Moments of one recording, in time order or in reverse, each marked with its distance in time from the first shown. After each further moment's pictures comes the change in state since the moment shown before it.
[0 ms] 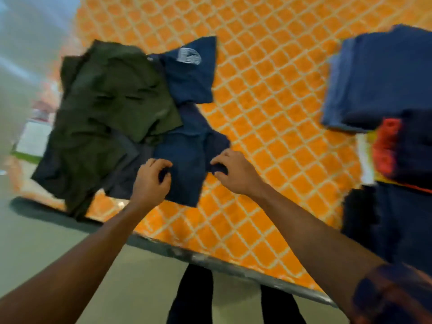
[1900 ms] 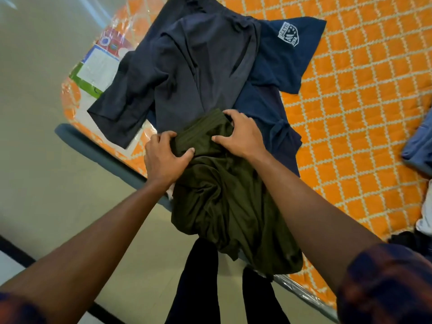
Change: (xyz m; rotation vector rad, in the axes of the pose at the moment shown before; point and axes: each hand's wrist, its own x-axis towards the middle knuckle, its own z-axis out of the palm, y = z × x) left_hand -0.031 -0.088 -0.036 -0.154 0.238 -0.460; right_hand 0.111 -0.136 0.052 0.032 -0.074 0.105
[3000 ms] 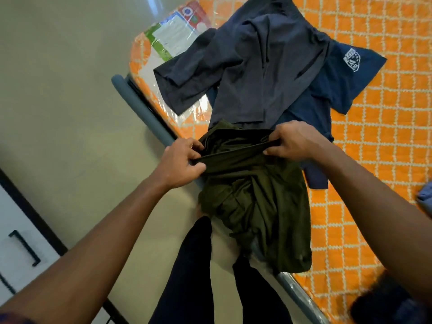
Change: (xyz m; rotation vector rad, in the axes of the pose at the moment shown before) left_hand -0.070 -0.082 -0.069 -0.188 -0.253 0.213; right_hand -0.024 -0.051 -0.036 -0.787 -0.396 -0.453
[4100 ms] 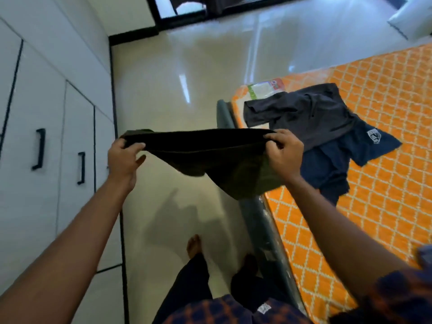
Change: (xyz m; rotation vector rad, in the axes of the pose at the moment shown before) left_hand -0.369 0.038 -0.080 -1.014 1.205 -0.465; right_hand -0.171 -0.210 -0.024 0.762 0.875 -0.283
